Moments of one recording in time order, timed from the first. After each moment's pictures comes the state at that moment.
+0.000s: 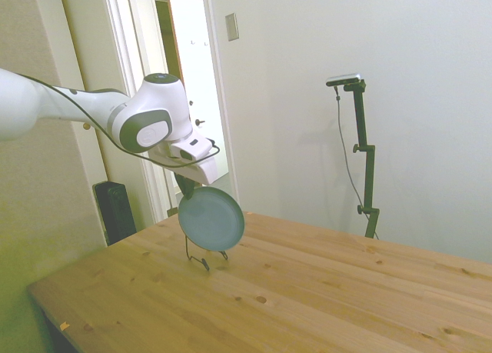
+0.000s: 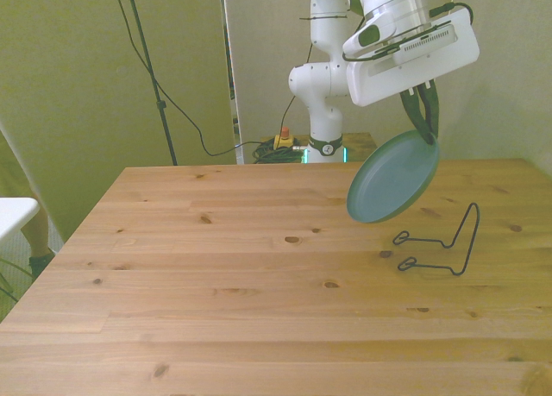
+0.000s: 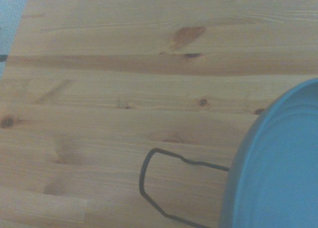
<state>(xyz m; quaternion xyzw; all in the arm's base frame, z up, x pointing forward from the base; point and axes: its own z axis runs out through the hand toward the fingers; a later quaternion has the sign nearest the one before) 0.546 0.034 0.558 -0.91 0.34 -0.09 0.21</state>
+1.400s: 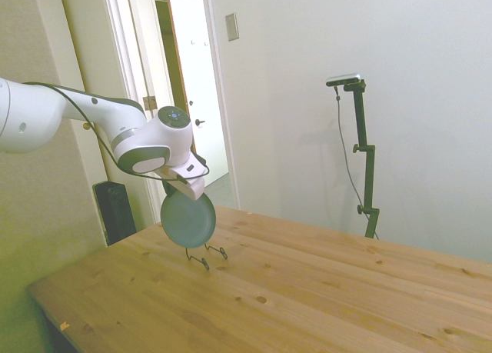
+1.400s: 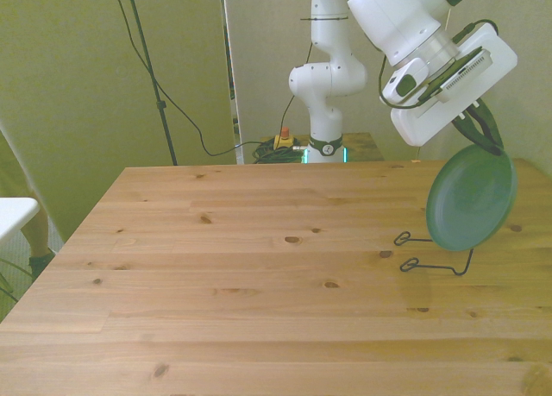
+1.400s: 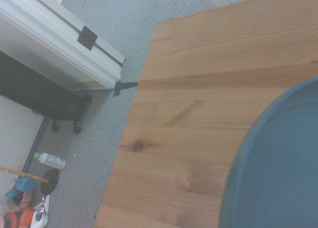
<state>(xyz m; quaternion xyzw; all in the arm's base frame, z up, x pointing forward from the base) 0.559 0.084 0.510 -0.87 0.30 -0.06 0.38</state>
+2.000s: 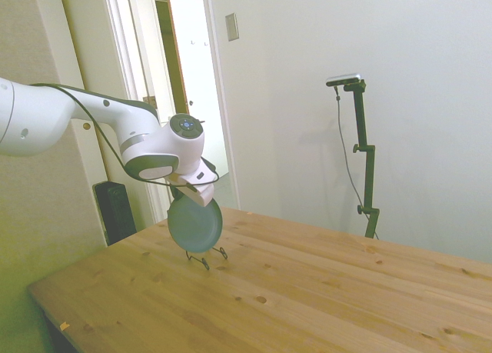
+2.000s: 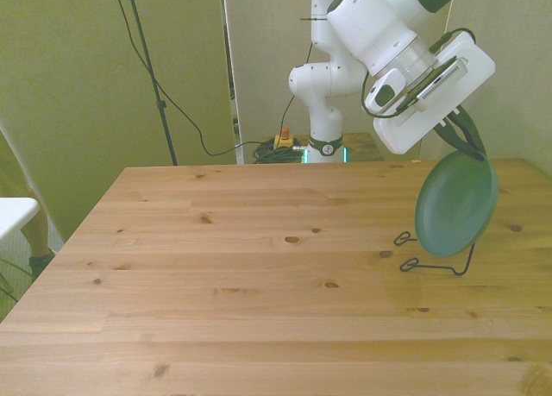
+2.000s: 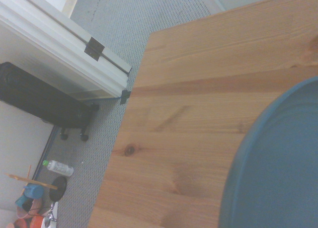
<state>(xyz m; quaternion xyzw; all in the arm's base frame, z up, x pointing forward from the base) 0.557 0.051 0.495 -0.86 0.30 -0.06 0.40</state>
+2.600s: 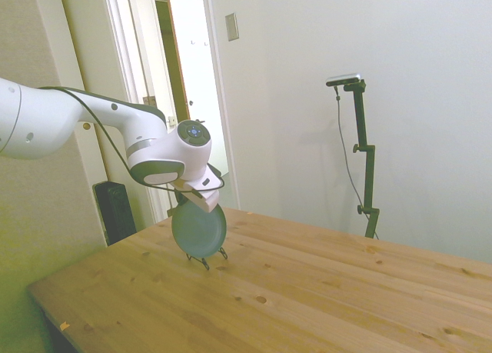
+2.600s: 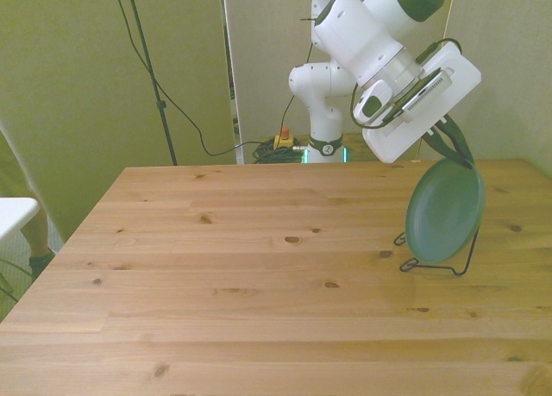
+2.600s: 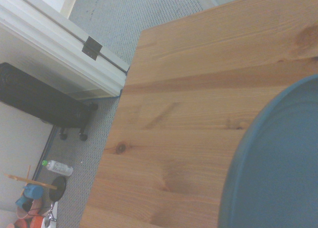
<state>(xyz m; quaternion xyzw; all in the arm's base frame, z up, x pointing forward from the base) 0.559 0.039 0.482 -0.86 0.31 -0.05 0.40</state>
